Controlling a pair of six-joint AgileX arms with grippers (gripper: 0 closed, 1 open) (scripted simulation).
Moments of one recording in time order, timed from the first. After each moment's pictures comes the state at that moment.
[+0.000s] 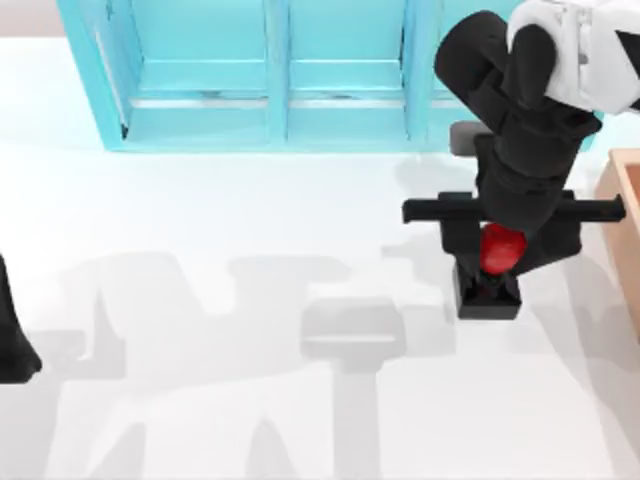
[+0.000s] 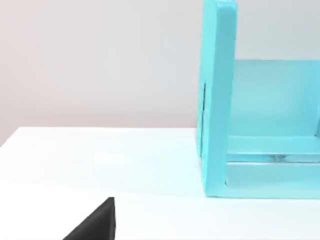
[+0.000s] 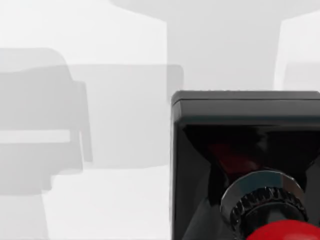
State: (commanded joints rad) left arm 0.00 0.00 0.00 0.00 0.00 0.00; right arm 0.51 1.96 1.54 -1.15 0.00 0.53
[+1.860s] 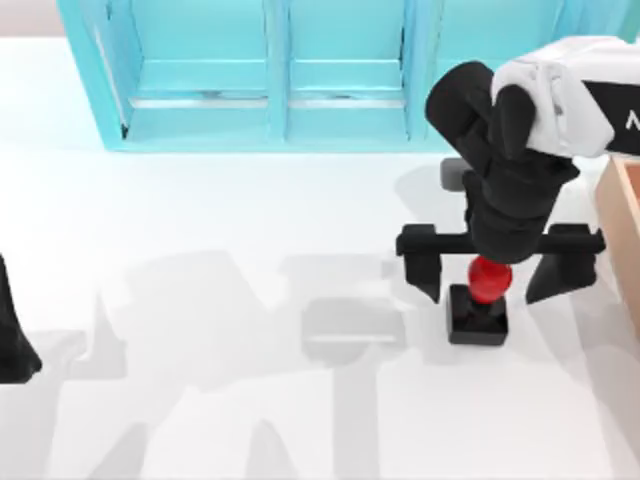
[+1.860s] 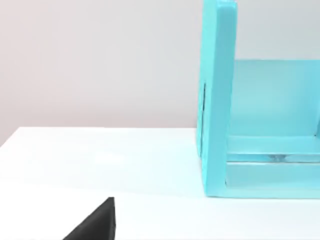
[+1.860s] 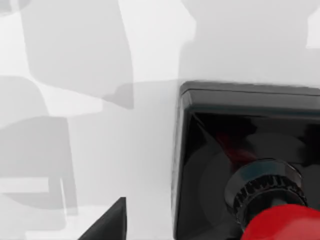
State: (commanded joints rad) left arm 0.00 0.00 0.00 0.00 0.00 0.00; right arm 0.51 2.01 1.43 -0.99 0.00 0.53
